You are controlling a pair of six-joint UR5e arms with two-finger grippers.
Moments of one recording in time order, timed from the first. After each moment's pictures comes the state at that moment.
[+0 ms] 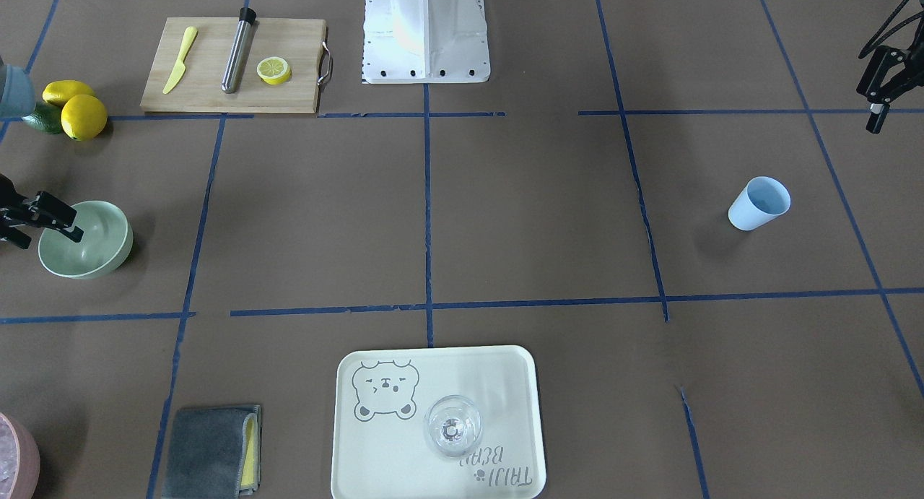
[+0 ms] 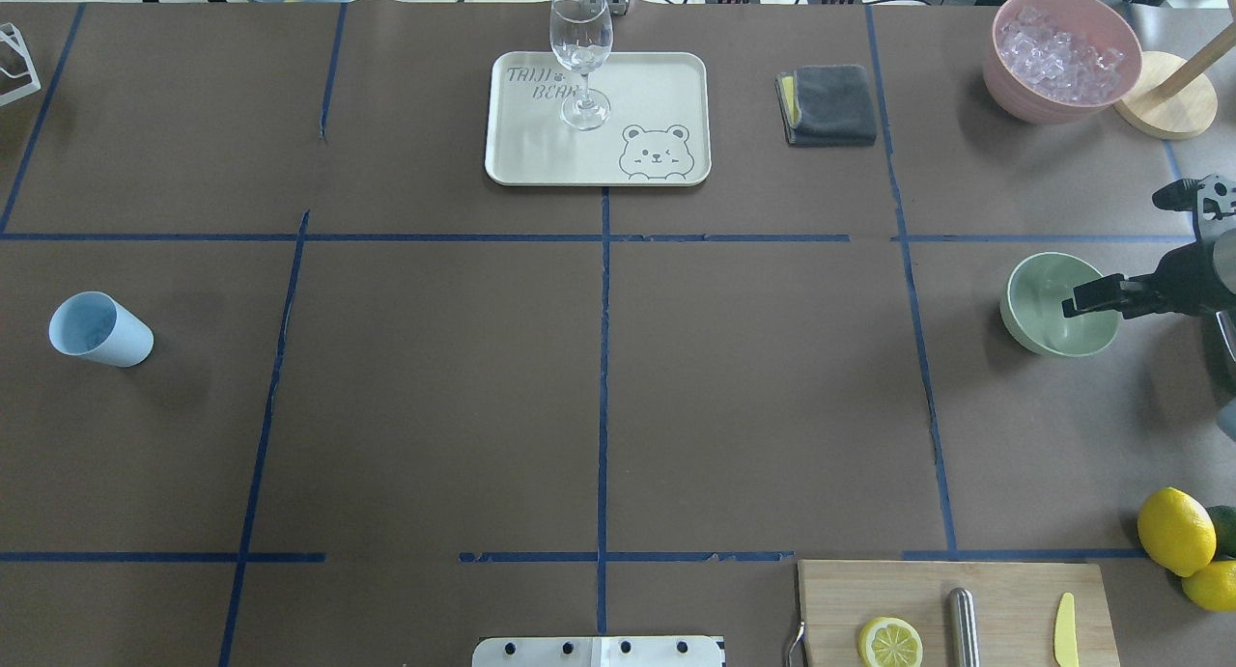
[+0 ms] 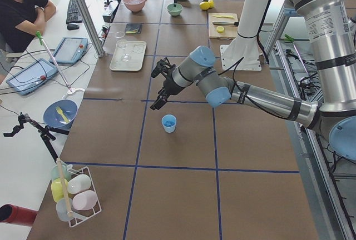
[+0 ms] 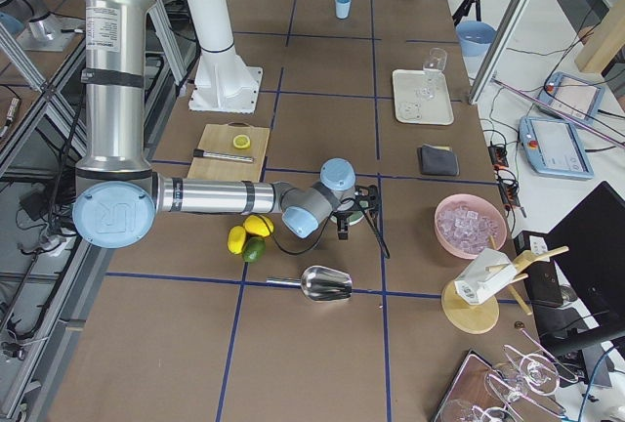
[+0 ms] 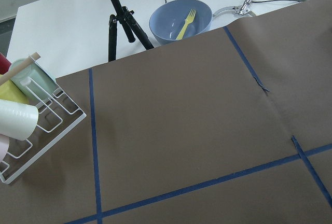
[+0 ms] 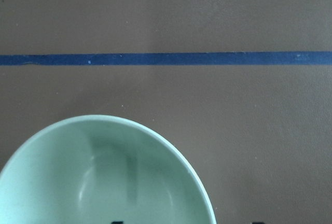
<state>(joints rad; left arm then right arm) -1.21 -1.26 -2.13 -2.25 -1.88 -0.51 1.04 -1.63 1.51 -0.75 2.23 0.82</state>
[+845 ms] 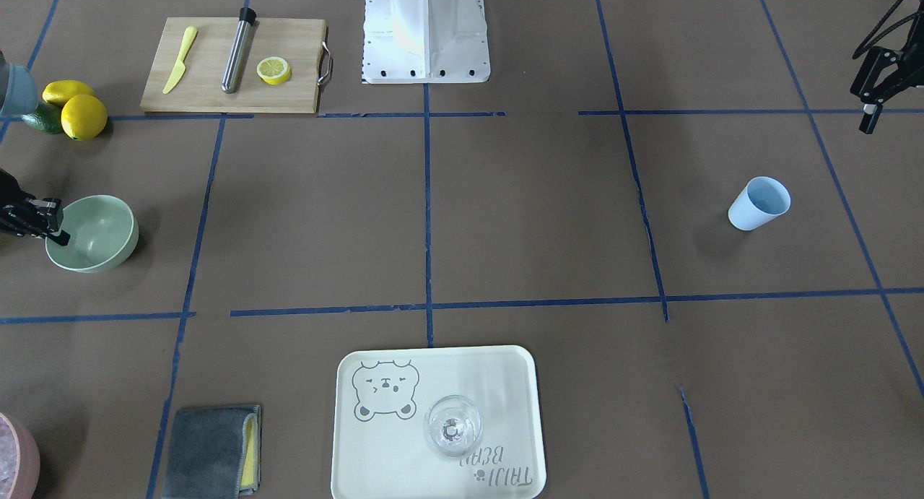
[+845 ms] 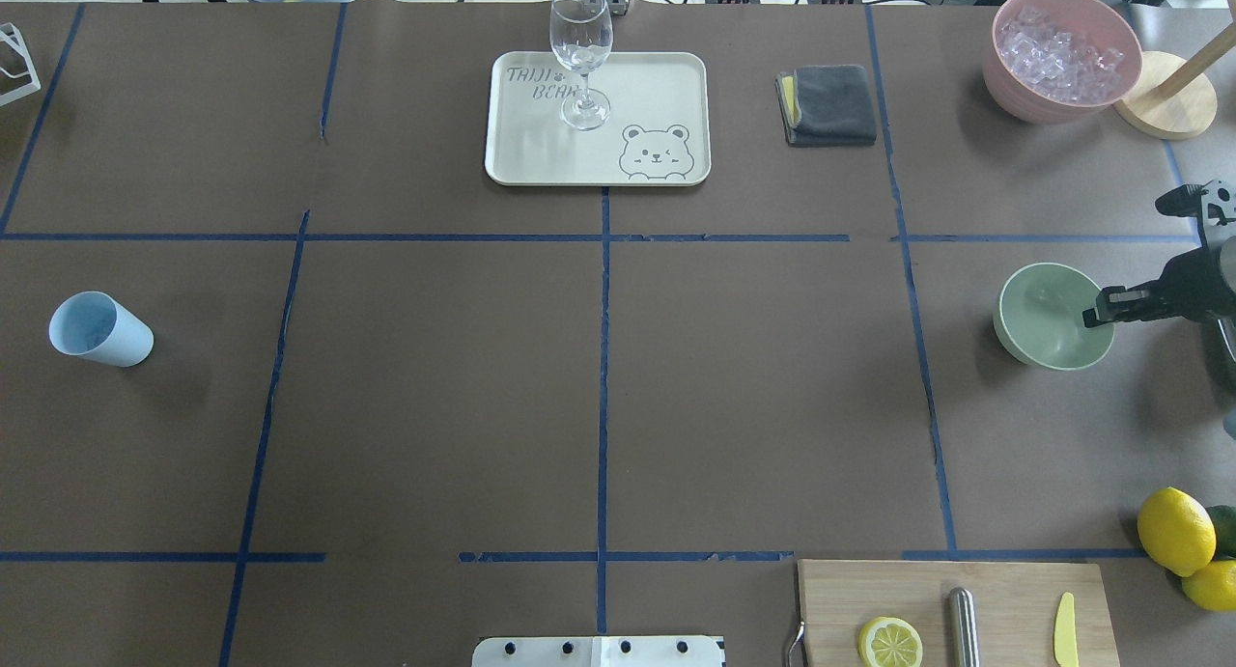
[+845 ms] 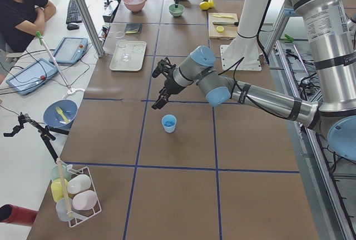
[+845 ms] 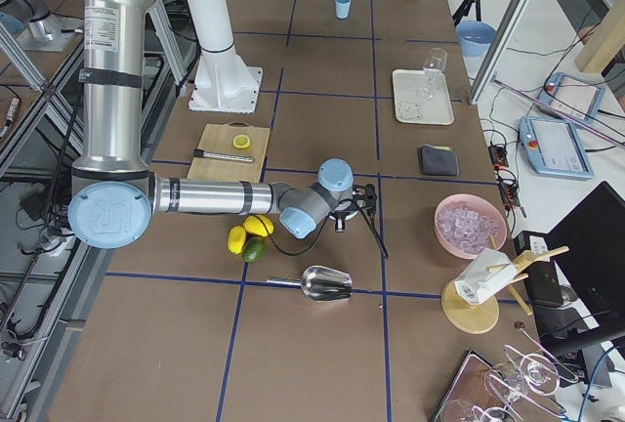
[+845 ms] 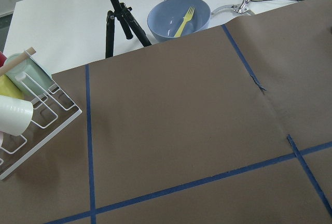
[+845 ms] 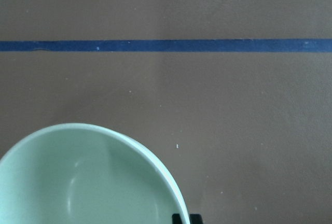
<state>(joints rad) -1.16 -1.26 -2.13 -2.25 -1.88 -0.58 1.05 -1.64 1.54 -0.74 2.30 0.81</state>
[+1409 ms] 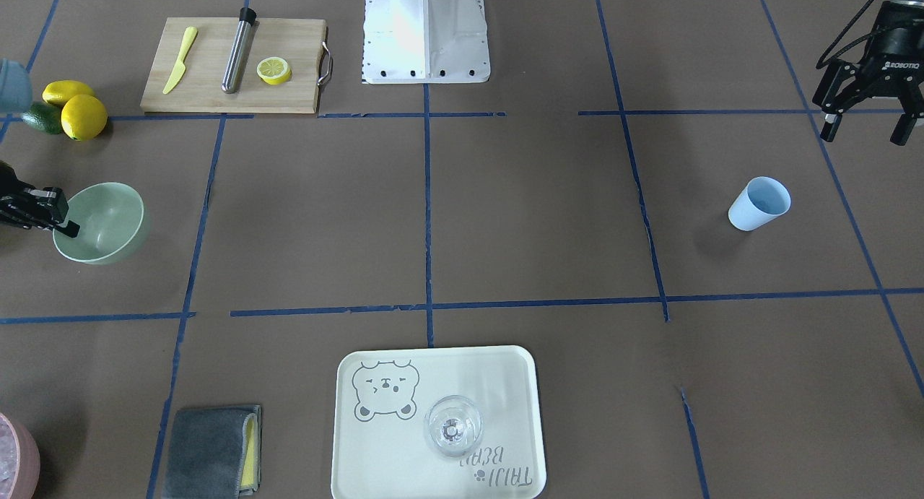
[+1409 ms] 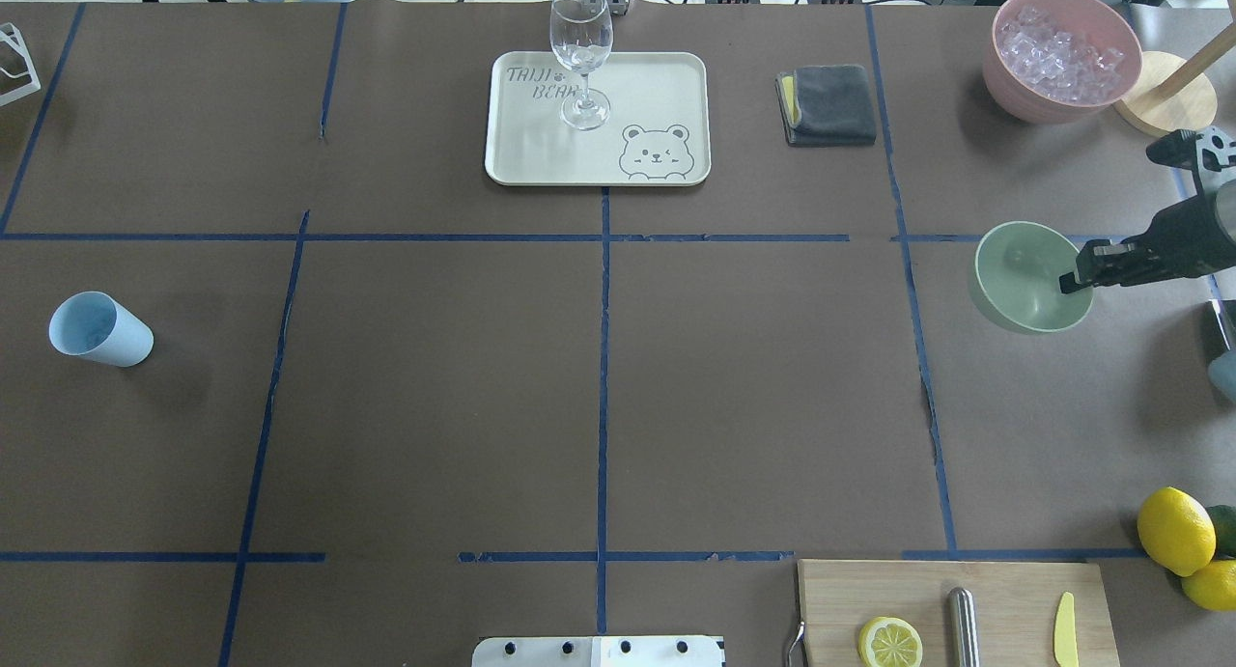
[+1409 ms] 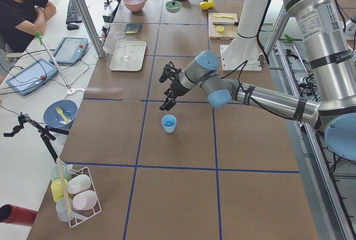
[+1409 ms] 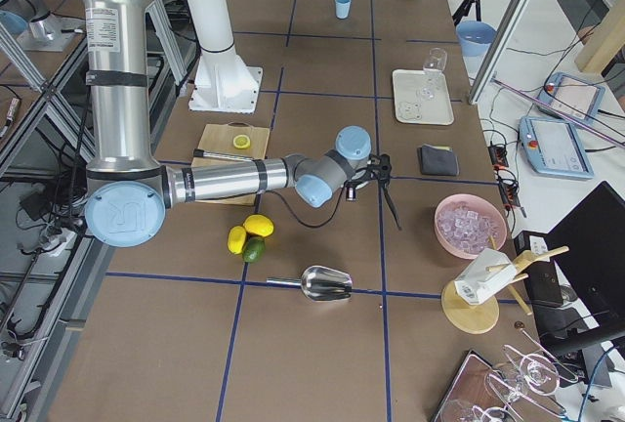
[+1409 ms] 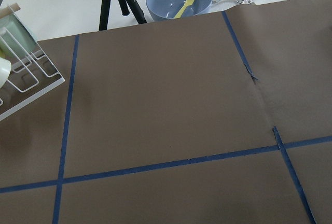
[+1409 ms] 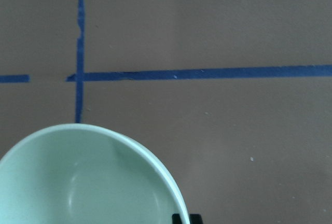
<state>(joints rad) -0.97 -1.15 -2.14 -2.40 -1.71 -0.81 1.09 -1.53 1.69 -0.99 2.39 0.89</state>
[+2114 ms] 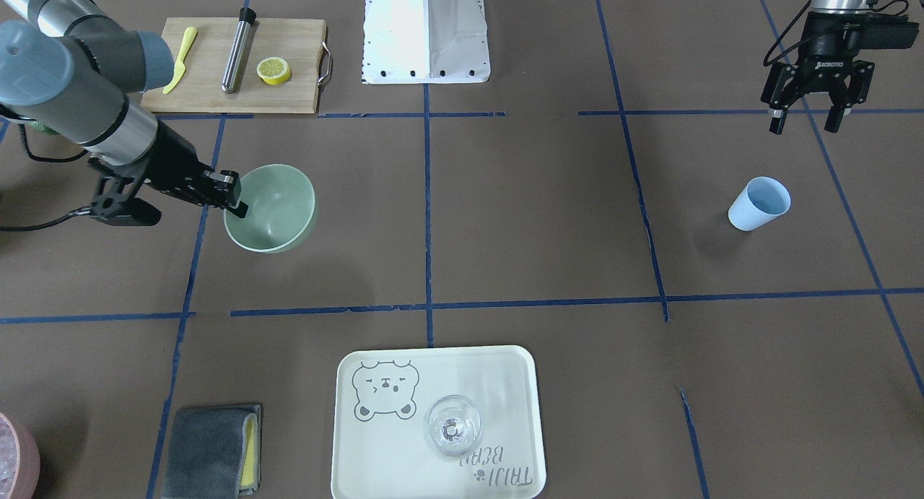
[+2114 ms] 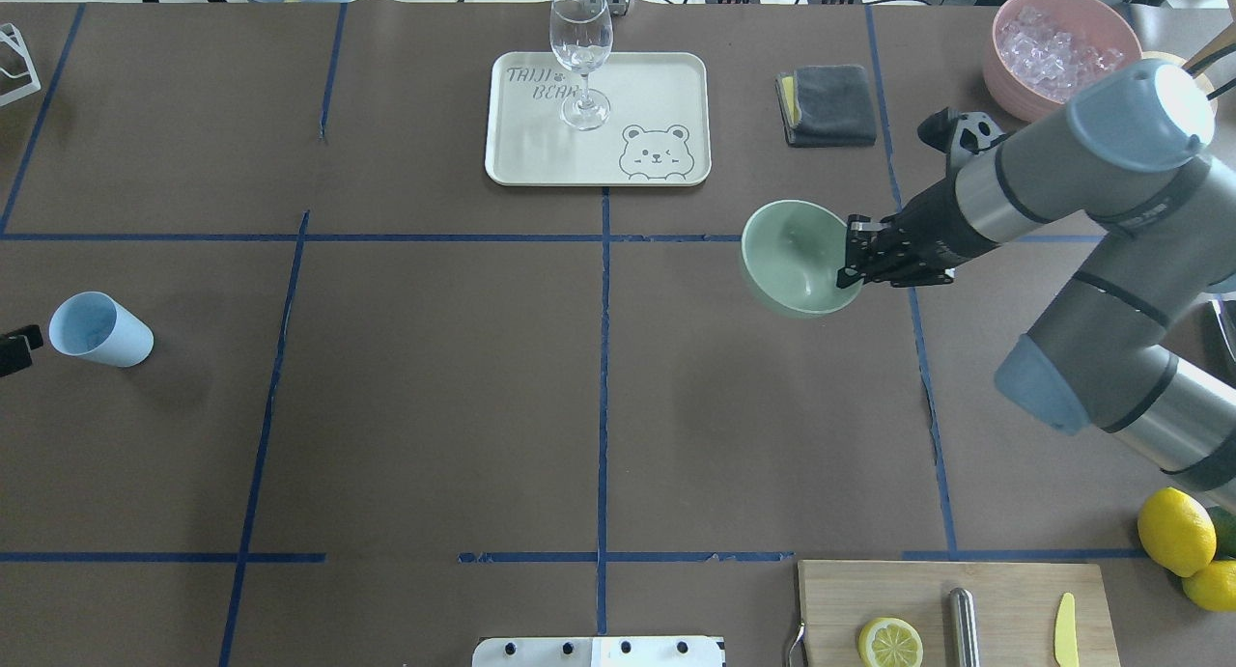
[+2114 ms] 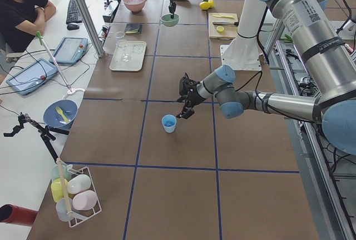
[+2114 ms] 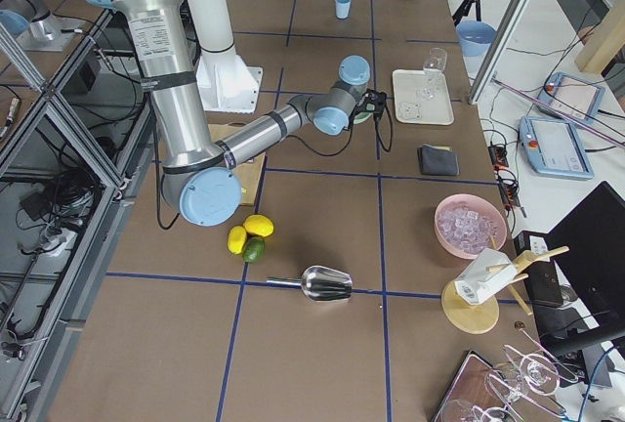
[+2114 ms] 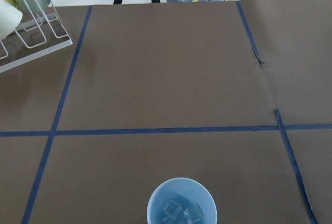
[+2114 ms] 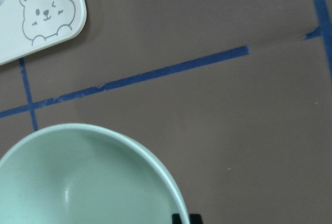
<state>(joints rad) -0.57 -1.03 -2.10 -2.54 -1.33 -1.21 0.82 -1.27 1.78 -1.09 2.25 1.39</state>
